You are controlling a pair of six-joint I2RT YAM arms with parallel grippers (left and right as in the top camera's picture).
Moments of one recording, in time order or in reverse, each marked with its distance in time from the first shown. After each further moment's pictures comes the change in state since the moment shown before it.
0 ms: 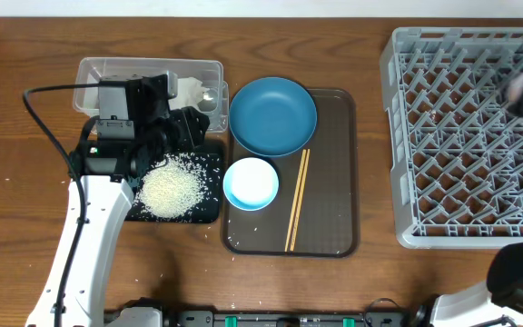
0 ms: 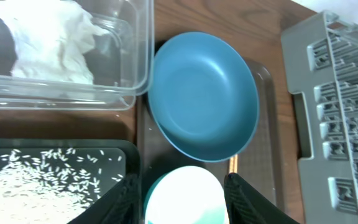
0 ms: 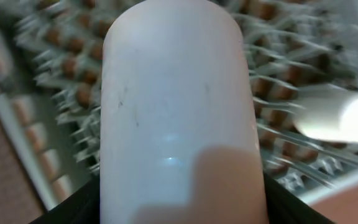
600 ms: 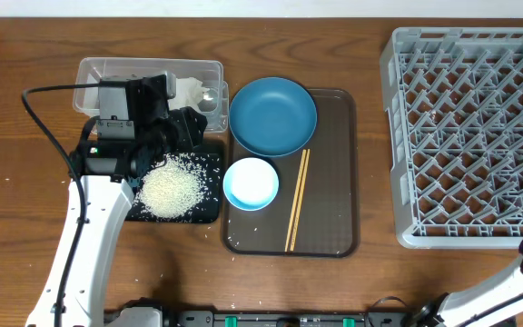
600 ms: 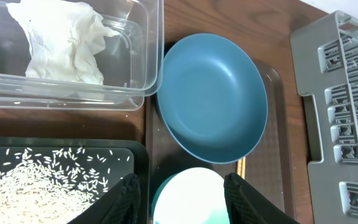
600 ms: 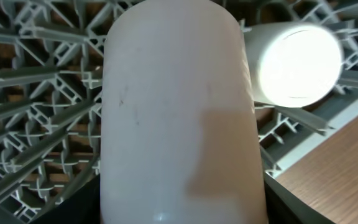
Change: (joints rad) left arm 0.000 0.000 0.000 -0.003 -0.028 0.003; right arm -0.273 0.244 0.041 -0.035 -0.018 0.037
